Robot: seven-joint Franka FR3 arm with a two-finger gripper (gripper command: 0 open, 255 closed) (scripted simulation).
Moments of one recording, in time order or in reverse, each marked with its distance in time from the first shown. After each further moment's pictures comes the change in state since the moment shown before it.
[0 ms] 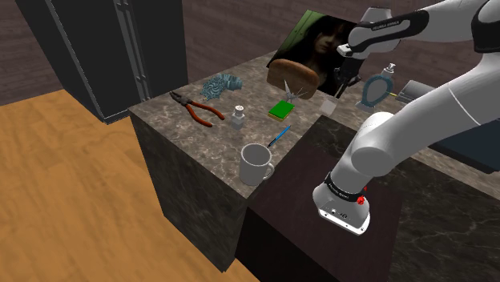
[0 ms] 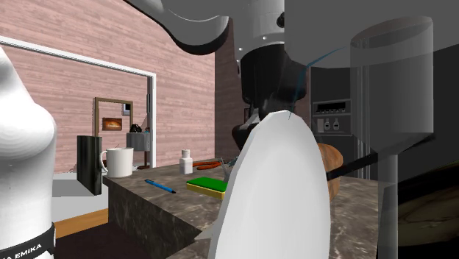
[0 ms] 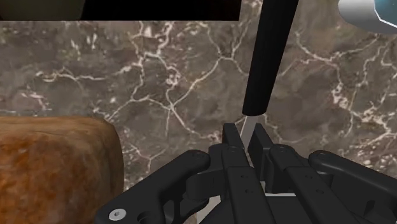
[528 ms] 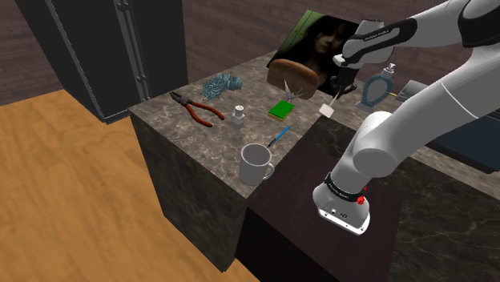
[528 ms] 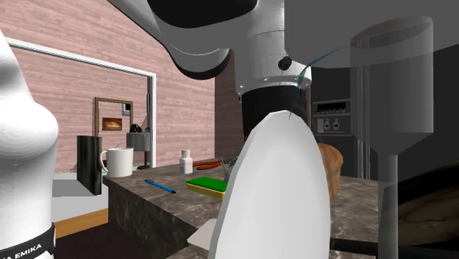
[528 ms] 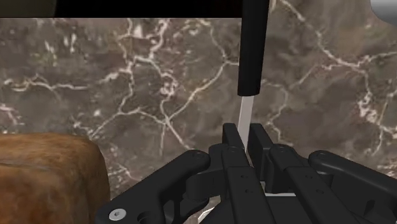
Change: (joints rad) arm 0.052 0.074 -0.096 -0.054 0.013 0.129 -0.017
